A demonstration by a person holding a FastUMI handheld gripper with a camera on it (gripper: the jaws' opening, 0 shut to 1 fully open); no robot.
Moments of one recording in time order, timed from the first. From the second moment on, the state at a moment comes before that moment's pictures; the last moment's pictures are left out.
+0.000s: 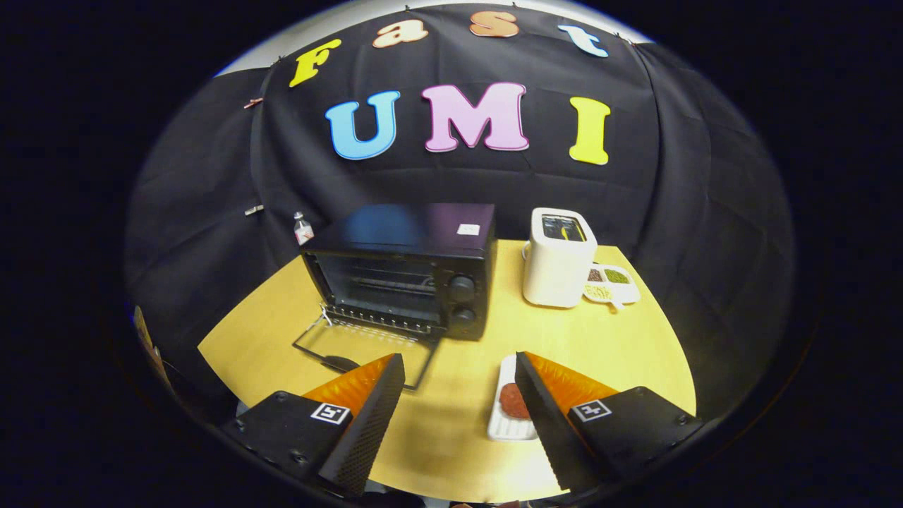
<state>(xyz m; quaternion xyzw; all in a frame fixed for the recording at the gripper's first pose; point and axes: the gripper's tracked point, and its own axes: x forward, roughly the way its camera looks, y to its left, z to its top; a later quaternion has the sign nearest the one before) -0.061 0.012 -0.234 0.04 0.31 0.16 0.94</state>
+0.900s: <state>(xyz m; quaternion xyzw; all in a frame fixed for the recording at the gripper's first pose) -0.037 -0.063 -0.372 0.25 0.55 0.22 0.76</state>
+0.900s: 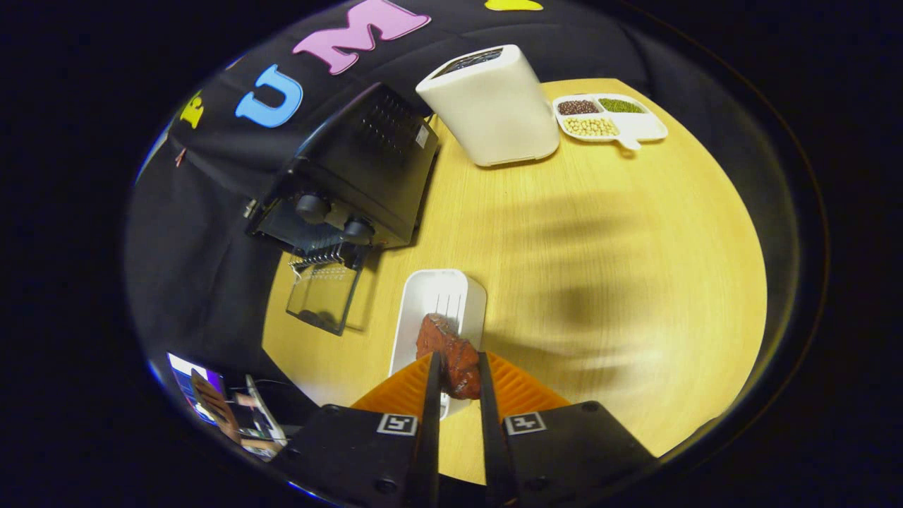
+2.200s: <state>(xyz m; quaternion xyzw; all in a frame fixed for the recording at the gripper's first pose) -0.057 0.203 -0.248 0.33 0.40 0.24 0.82</state>
